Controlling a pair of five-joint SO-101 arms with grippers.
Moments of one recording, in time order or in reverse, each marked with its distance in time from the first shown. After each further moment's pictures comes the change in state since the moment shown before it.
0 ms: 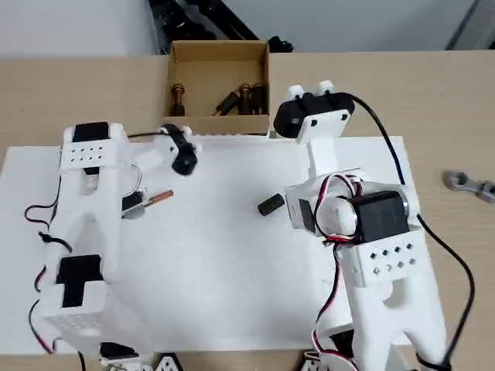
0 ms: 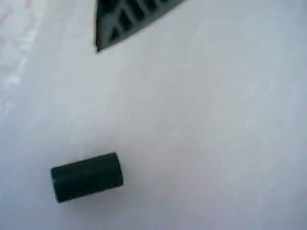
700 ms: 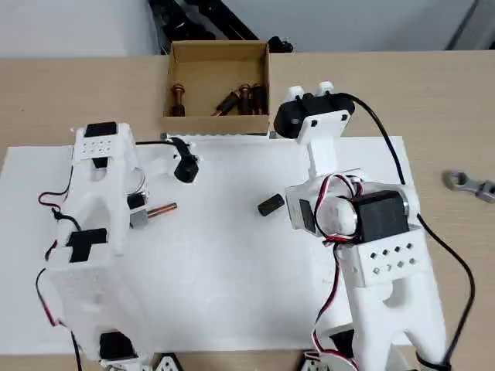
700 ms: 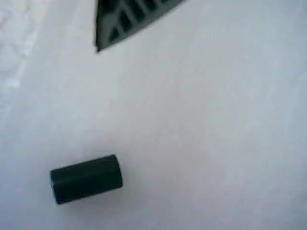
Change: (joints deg) left arm -0.4 19.1 -9.7 1.1 -2.5; right arm 0.0 0.0 0.0 0.2 0.0
